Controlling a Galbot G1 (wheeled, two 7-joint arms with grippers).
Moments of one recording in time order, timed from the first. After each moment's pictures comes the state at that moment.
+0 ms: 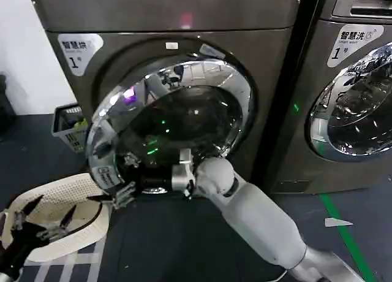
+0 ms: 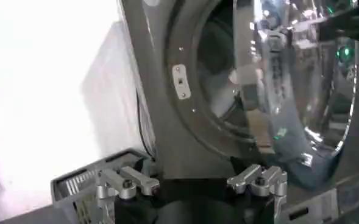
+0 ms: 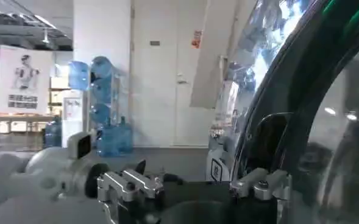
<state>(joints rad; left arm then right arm) 1.75 -1.30 -1.23 -2.13 -0.37 0.04 0.61 -0.47 1.32 -0.25 1.71 0.60 -0.25 -0.76</state>
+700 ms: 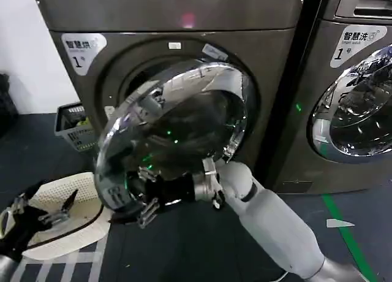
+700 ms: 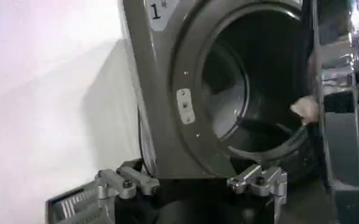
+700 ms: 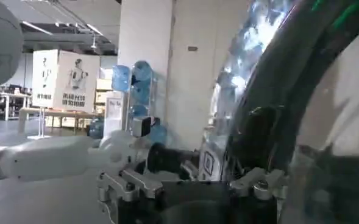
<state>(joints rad) 1.68 -1.24 -1.21 -2.14 -0.43 0.08 0.57 -0.55 1.23 -0.17 1.75 0.59 -0.19 -1.00</state>
